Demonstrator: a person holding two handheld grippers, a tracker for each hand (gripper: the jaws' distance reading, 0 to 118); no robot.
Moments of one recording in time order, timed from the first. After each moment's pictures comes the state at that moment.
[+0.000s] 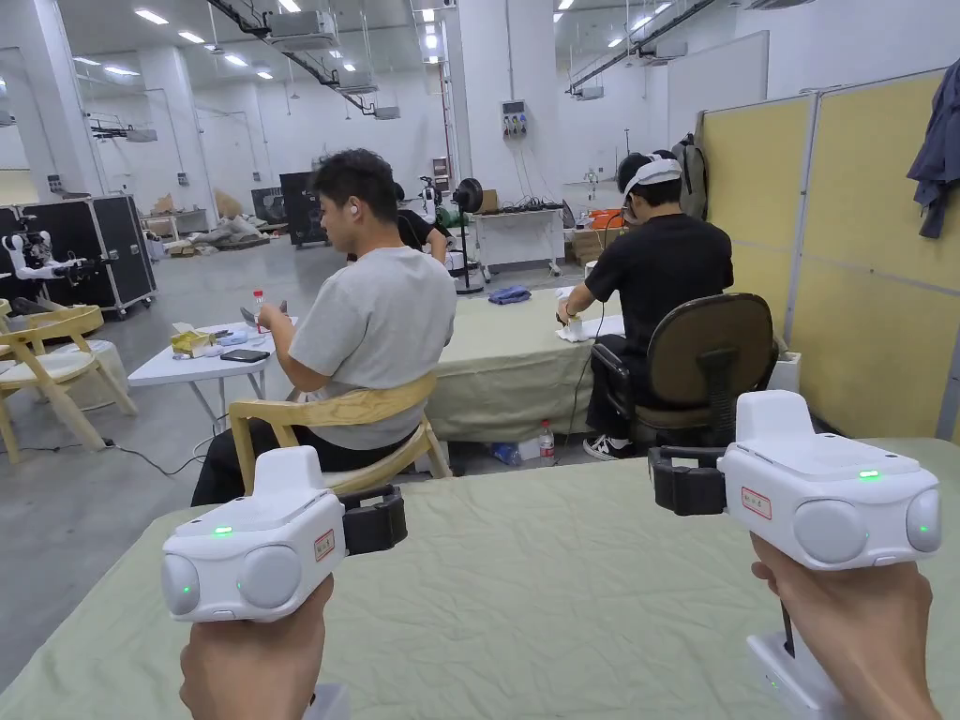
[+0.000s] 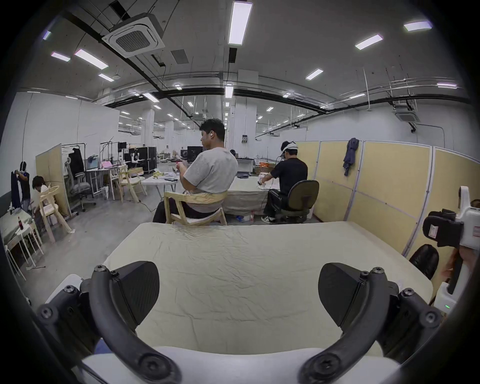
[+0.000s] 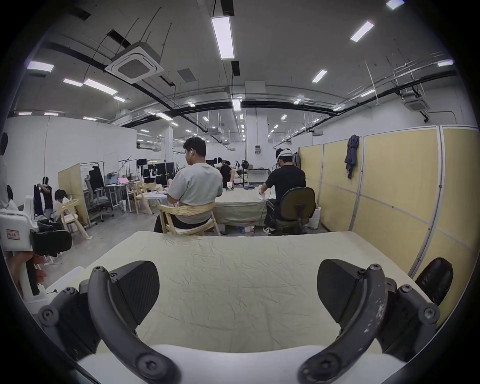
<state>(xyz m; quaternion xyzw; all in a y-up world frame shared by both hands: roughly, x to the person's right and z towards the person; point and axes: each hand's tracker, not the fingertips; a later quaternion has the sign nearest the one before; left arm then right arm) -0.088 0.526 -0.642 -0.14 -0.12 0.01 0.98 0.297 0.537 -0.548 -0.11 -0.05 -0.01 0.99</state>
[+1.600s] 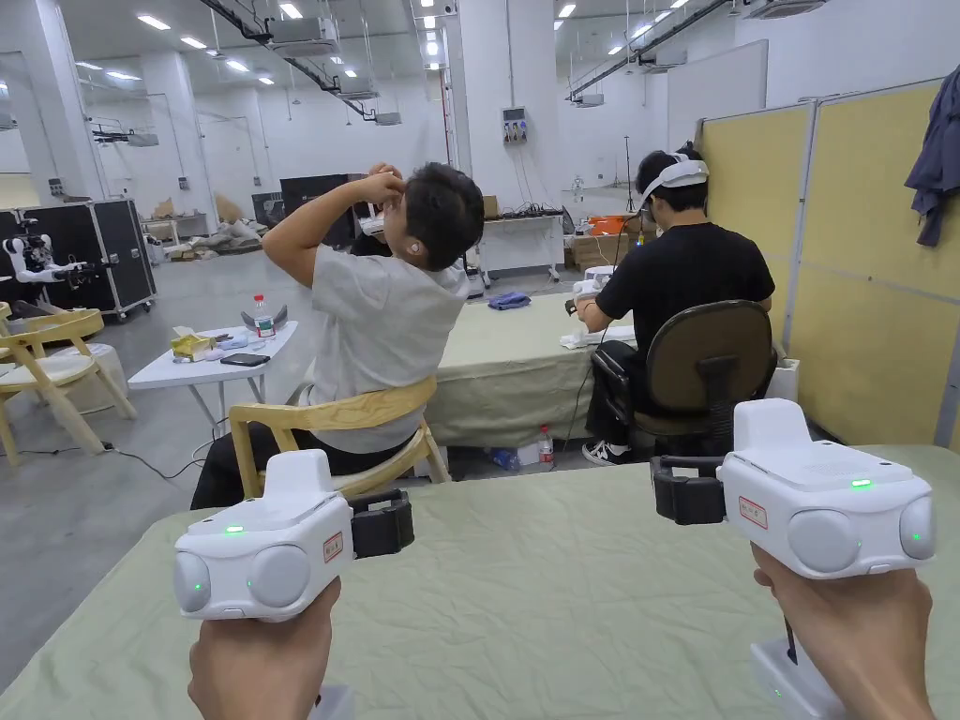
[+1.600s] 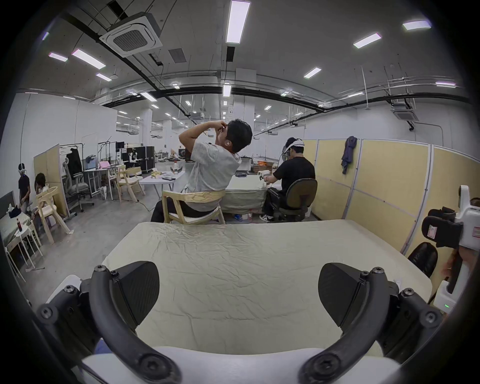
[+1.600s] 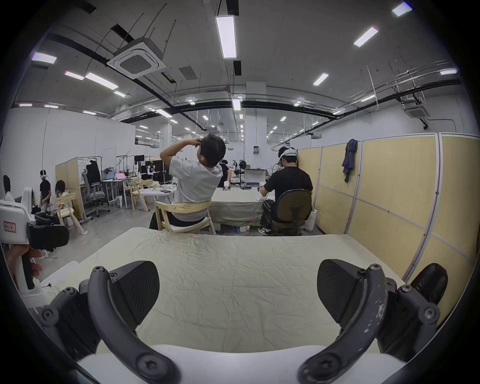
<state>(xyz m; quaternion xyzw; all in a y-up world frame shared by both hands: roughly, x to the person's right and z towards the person) -0.081 0.526 -0.642 -0.15 -0.13 0.00 0.98 0.297 0.534 -0.547 -0.12 -0.06 0.01 0.99</state>
